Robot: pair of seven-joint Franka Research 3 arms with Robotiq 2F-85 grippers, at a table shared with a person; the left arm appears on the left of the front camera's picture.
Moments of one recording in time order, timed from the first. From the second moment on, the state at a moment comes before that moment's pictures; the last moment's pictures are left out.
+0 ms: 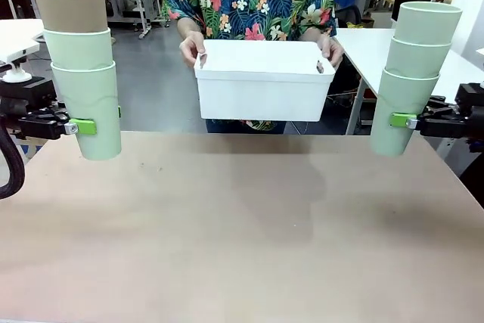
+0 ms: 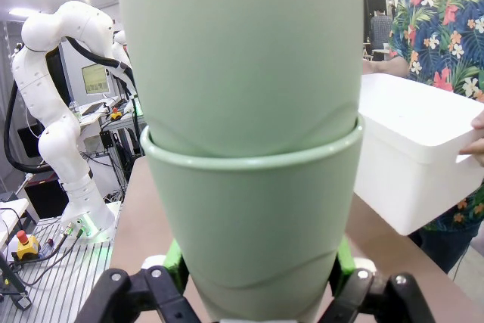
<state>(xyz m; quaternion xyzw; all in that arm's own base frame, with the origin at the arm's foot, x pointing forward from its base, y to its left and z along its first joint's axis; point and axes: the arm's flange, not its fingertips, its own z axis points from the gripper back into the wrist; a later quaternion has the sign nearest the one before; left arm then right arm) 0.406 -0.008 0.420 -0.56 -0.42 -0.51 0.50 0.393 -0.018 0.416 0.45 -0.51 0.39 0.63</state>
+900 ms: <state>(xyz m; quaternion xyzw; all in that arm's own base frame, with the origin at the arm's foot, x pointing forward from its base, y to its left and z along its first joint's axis) 0.406 -0.008 0.420 -0.56 -0.42 -0.51 0.50 0.393 -0.018 0.416 0.45 -0.51 0.39 0.63</state>
